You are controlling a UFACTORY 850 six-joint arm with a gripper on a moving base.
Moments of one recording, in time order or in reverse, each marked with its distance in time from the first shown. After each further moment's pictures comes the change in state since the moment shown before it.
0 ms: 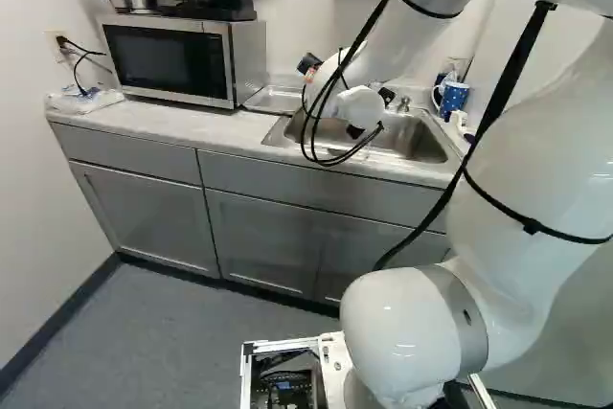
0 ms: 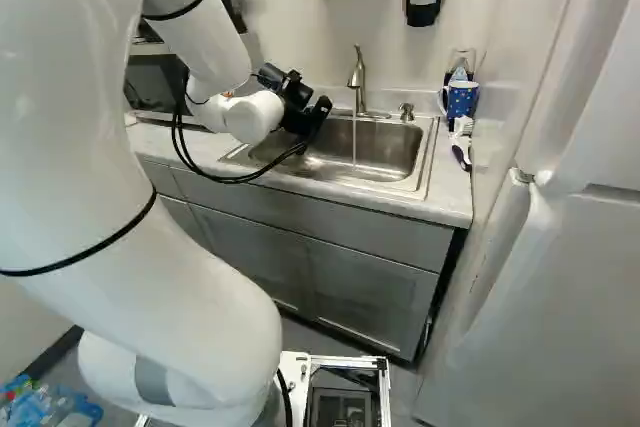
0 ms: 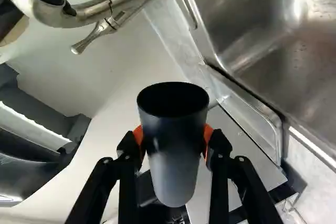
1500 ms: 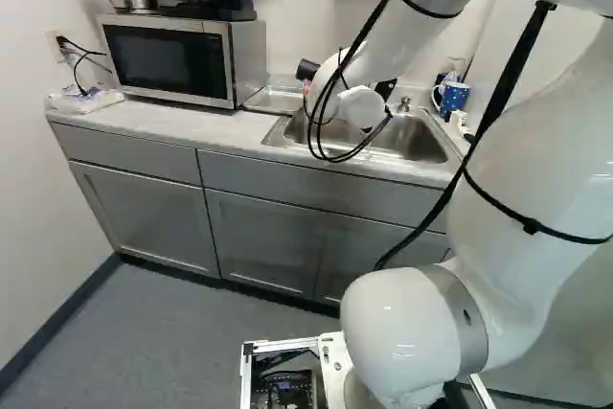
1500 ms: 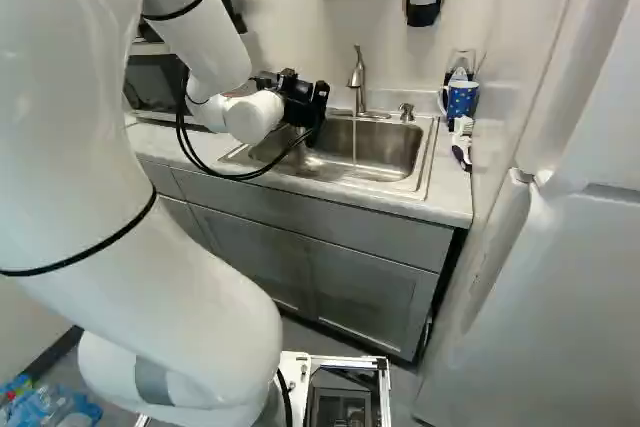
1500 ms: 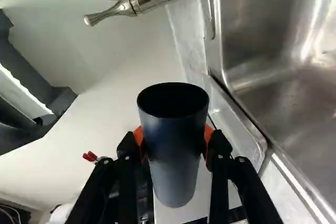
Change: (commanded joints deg) arm 0.0 0.0 0.0 0.0 0.0 -19.9
